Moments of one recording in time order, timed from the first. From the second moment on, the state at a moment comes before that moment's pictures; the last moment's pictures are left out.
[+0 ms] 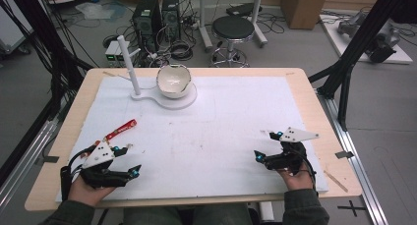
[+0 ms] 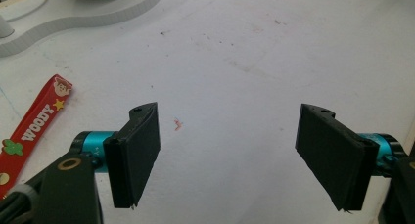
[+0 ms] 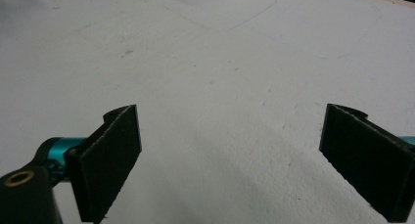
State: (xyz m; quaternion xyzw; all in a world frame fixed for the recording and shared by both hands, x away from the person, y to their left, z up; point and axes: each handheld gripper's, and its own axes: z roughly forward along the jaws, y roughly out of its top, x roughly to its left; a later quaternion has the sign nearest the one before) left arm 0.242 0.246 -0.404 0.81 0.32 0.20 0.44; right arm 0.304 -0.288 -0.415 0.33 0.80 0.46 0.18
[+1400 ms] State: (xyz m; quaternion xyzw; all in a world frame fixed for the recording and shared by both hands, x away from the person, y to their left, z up) left arm 0.242 0.247 -0.402 0.82 0.31 0.19 0.45; right arm 0.300 -0.285 -0.413 0.33 0.80 0.46 0.18
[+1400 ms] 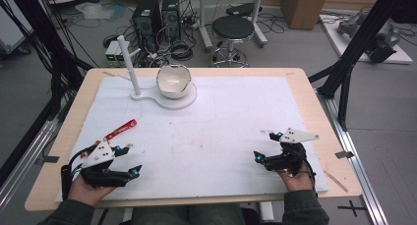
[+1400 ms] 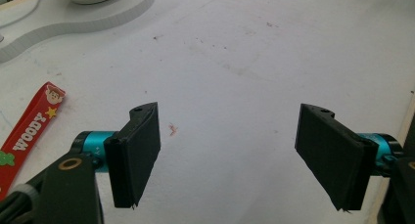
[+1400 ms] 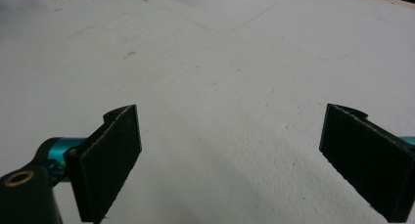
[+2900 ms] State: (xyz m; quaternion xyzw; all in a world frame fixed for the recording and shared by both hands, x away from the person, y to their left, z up) left arm 0.309 0.305 -0.365 0.82 0.33 0.20 0.42; right arm 0.298 -0.289 -0.412 0.33 0.80 0.47 0.17
